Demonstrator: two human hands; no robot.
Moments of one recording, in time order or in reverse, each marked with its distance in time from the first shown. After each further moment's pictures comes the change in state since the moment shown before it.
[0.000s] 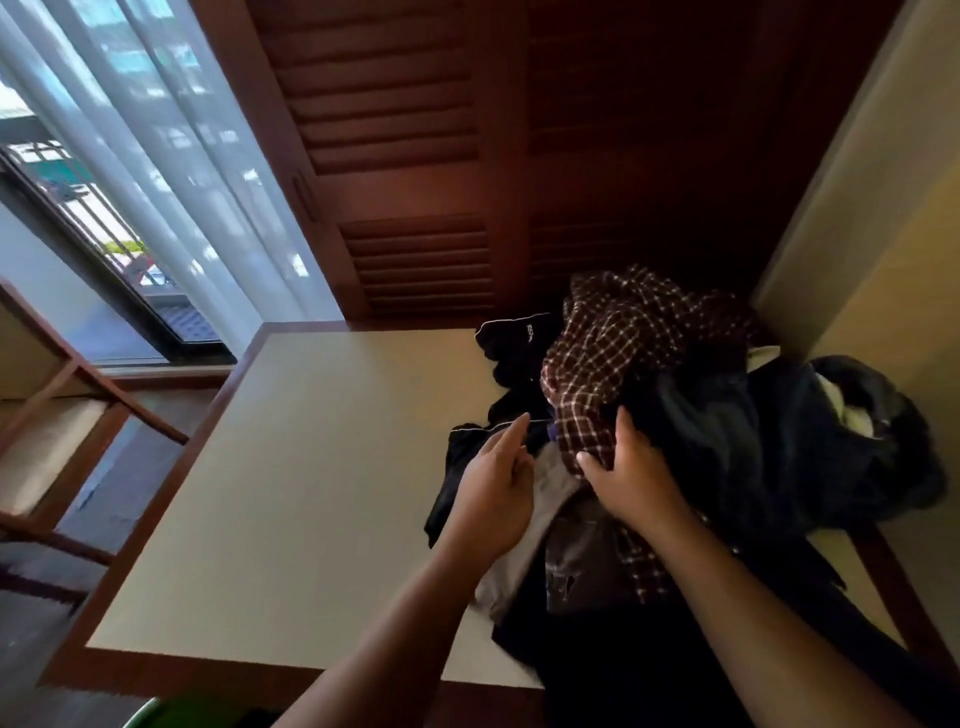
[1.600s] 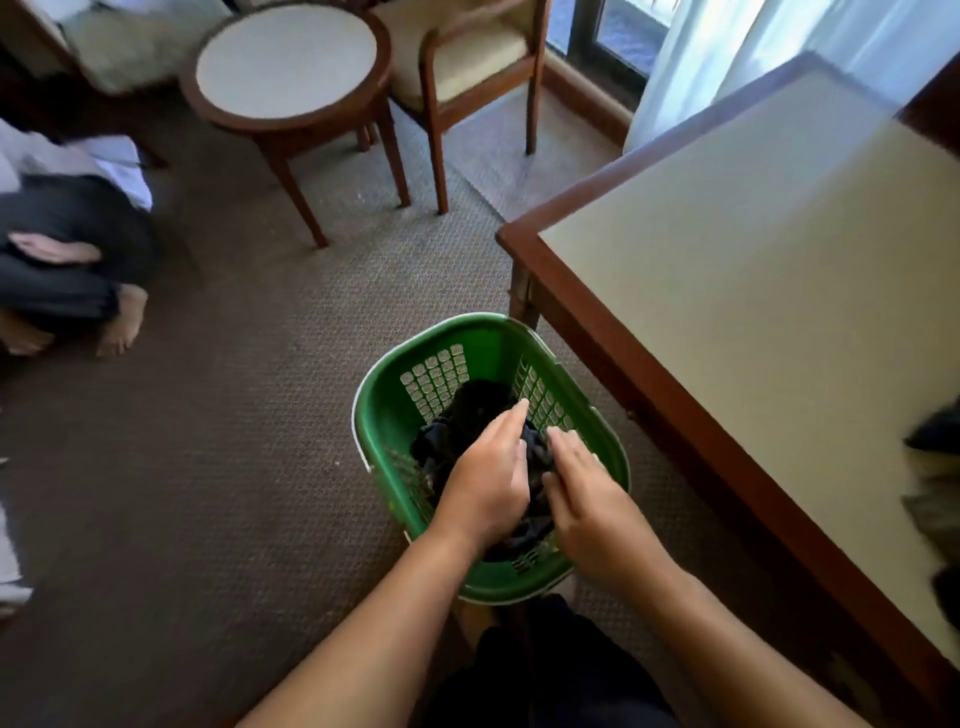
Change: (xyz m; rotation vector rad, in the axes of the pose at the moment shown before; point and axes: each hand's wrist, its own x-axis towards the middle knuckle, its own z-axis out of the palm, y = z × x) left_hand -0.413 -0.320 -0.087 -0.161 0.454 -0.705; right_hand -0.314 -0.144 0.382 -0.269 -0.817 -0.829
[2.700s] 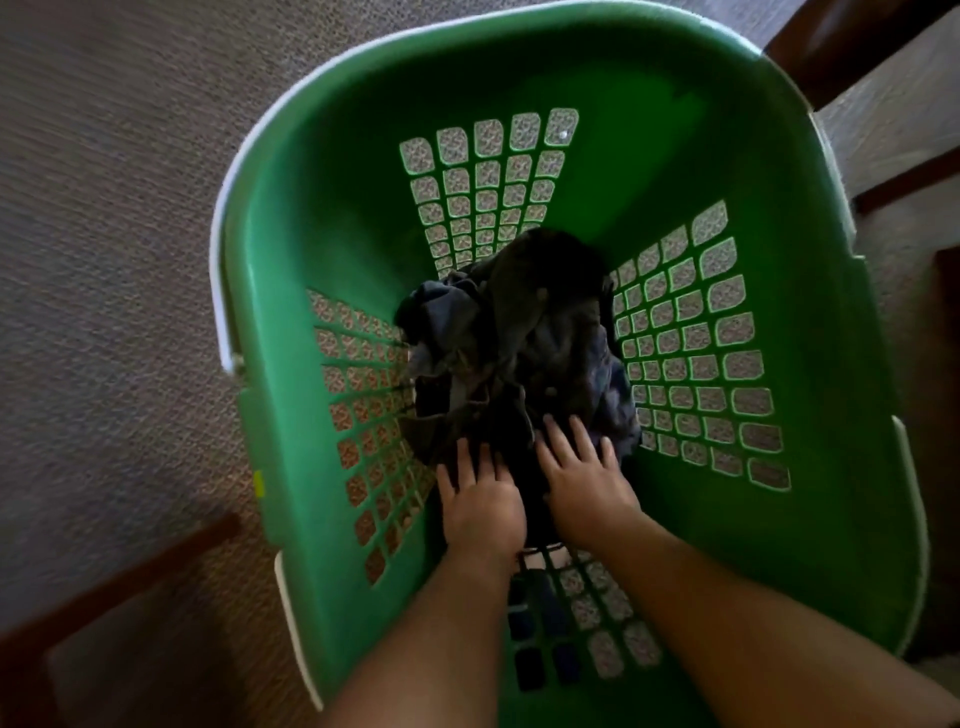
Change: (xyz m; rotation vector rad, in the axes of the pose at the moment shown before) left_hand 0.095 -0.313 0.306 0.323 -0.505 -0.697; right_hand 0.221 0.296 0.283 -0.910 -0.726 -0.123
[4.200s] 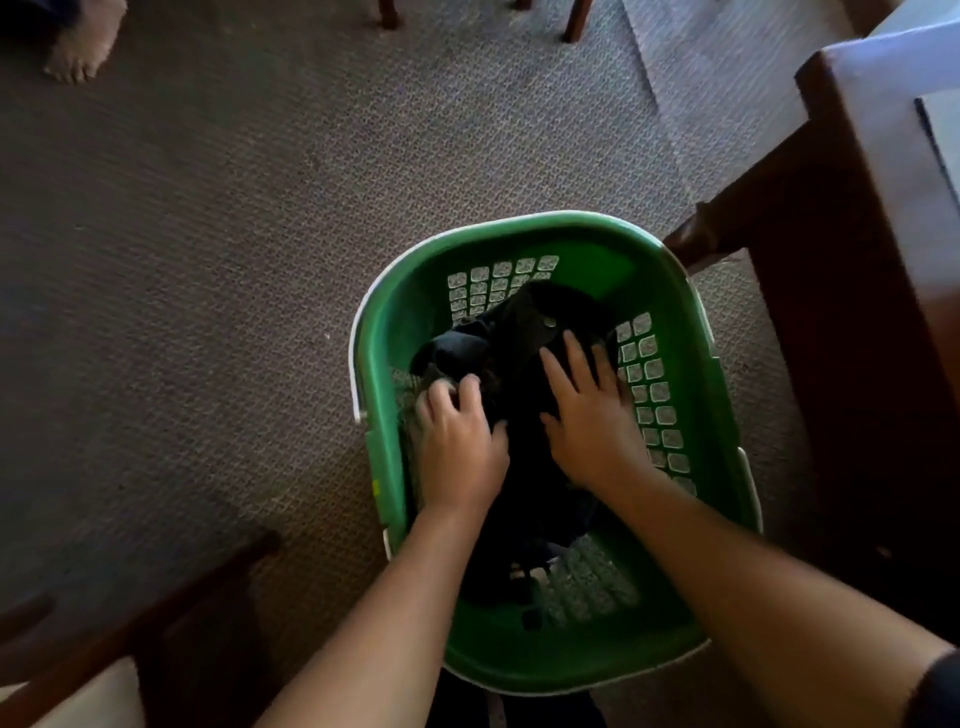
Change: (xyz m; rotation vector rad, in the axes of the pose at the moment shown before) left_hand -0.122 -0.021 -0.179 -0.231 0.789 -0.003; right_hand -0.086 -0.020 -0.202 0.169 0.482 0.082
